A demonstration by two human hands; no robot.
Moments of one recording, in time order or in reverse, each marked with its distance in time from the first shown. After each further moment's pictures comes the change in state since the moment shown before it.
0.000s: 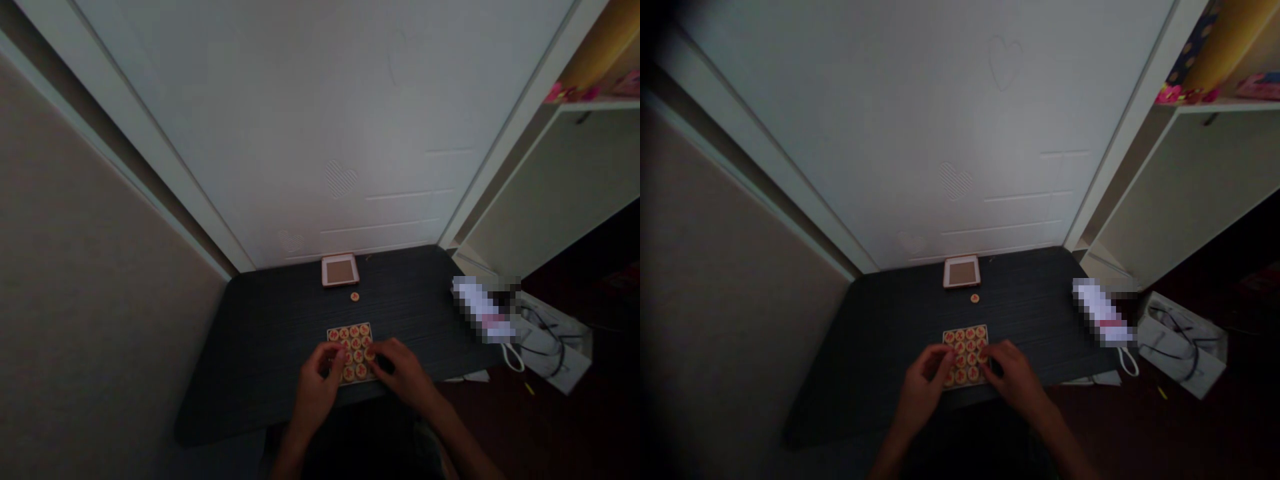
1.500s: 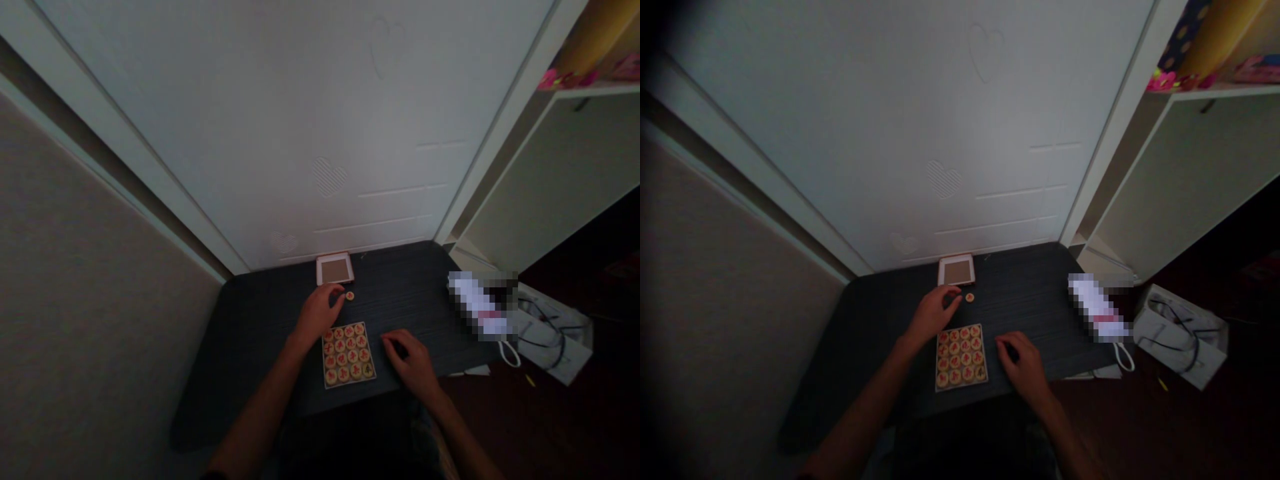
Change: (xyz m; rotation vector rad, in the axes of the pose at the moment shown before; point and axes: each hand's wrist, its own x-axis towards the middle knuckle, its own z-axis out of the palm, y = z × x) left_hand 0.132 0.023 0.007 0.643 -0.123 0.405; right_hand -0.002 0.033 -0.007 0.054 0.293 0.126
